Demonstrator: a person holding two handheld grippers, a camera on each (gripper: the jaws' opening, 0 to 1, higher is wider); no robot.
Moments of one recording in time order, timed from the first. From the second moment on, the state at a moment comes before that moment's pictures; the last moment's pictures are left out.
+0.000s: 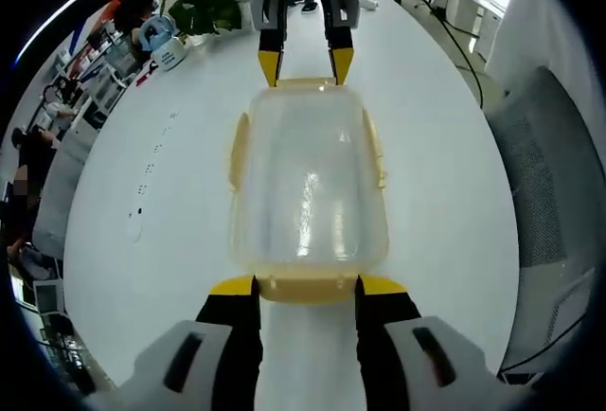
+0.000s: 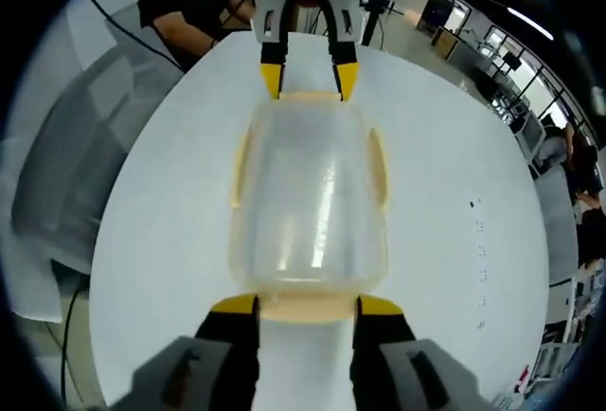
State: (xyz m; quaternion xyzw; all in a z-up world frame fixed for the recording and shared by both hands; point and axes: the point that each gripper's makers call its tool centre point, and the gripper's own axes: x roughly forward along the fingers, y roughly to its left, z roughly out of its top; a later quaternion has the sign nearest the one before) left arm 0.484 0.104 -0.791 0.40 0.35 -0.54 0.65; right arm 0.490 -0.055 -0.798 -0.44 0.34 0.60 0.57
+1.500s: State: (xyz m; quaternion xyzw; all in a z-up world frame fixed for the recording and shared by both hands) left arm 0.482 0.106 -0.805 0.38 0.36 -0.56 0.65; right arm 0.489 -0.057 -0.803 -0.41 0.36 0.61 0.57
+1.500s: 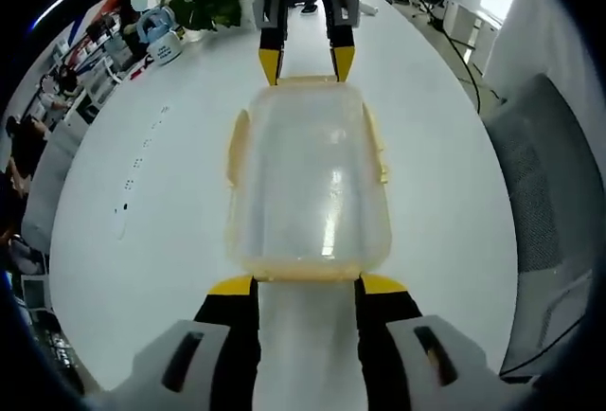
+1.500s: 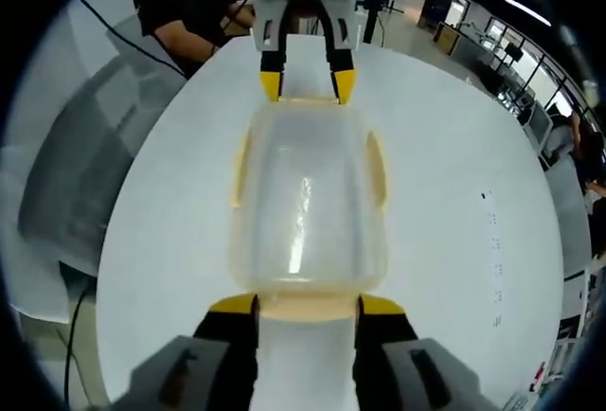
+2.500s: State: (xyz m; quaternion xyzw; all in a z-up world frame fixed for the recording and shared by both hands) left arm 0.464 0.106 -0.785 0.28 0.40 -0.51 0.71; right arm 0.491 -0.048 -0.767 -0.34 0.37 0.58 0.64
